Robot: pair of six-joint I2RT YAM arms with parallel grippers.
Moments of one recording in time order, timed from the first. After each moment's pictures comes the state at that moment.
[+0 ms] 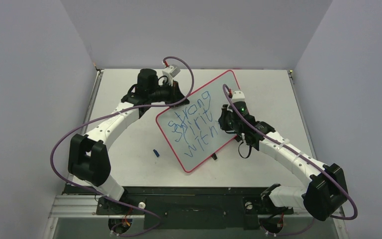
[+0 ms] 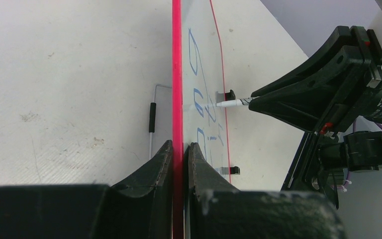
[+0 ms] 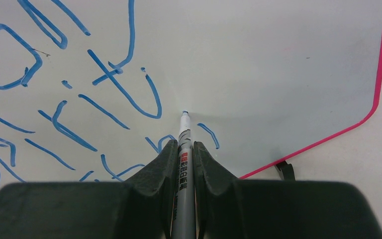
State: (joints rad) left arm -0.41 1.61 1.32 -0.16 0.66 -0.22; right arm 0.59 1.24 0.91 -0.29 0.17 0.38
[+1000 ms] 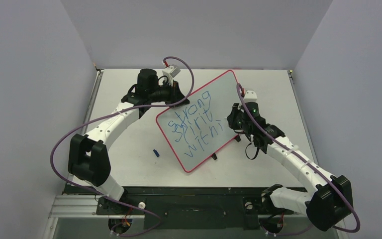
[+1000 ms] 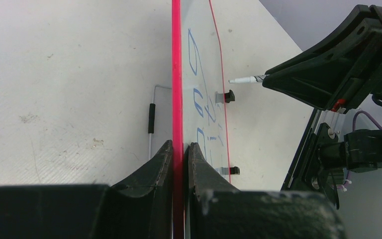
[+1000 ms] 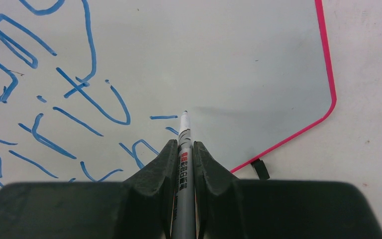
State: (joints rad) left arm -0.41 1.61 1.32 -0.16 0.66 -0.22; right arm 0.50 1.14 0.85 -0.27 0.16 0.38
